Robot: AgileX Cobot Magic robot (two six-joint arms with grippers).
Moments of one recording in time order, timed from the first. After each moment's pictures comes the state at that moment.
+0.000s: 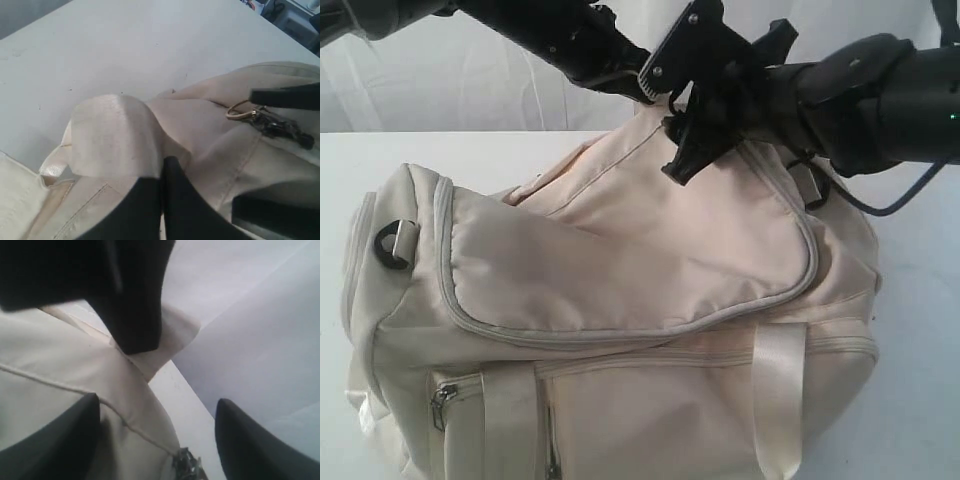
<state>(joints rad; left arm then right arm) -0.44 2.13 -2.14 -0.70 0.98 0.62 0.63 1.67 -1.14 1.10 -0.10 -1.75</state>
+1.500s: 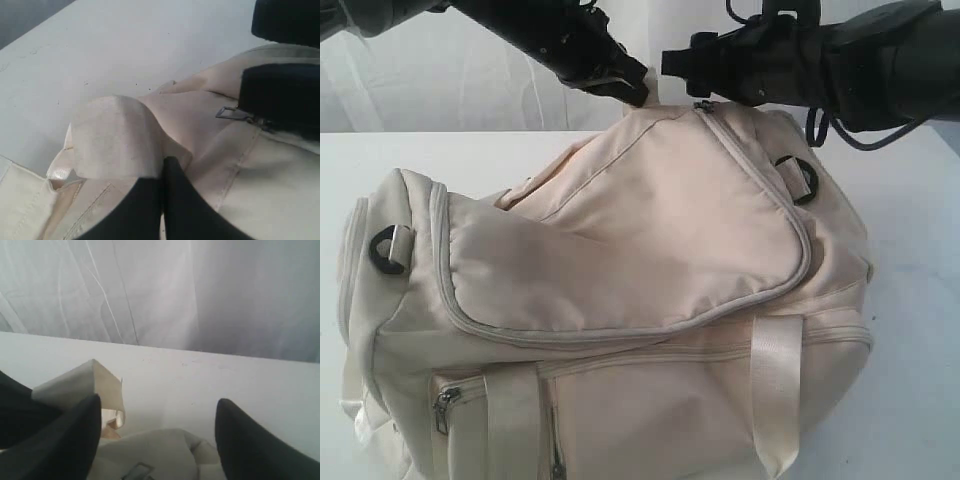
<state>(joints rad) -0.43 2.12 -2.14 -0.64 1.00 0.66 0.54 1.71 -1.25 1.27 -0.03 -1.04</state>
